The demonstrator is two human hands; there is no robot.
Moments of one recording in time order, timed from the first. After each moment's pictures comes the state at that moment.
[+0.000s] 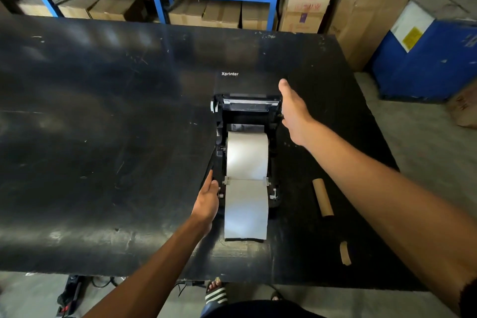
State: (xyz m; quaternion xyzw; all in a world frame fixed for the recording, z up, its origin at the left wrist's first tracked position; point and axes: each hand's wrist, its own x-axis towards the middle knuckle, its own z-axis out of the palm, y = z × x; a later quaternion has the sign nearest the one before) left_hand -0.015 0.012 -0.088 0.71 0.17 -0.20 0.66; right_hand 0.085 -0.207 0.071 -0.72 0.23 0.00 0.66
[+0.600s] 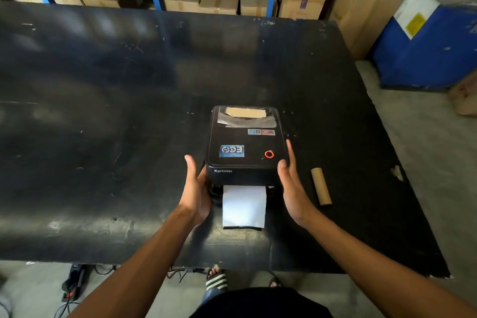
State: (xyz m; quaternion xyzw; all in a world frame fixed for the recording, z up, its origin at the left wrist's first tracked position) left_hand -0.014 0.027 -0.068 0.49 0.11 -0.31 0.81; right_hand -0.075 -0.184 -0.017 -0.70 0.08 0.01 0.71
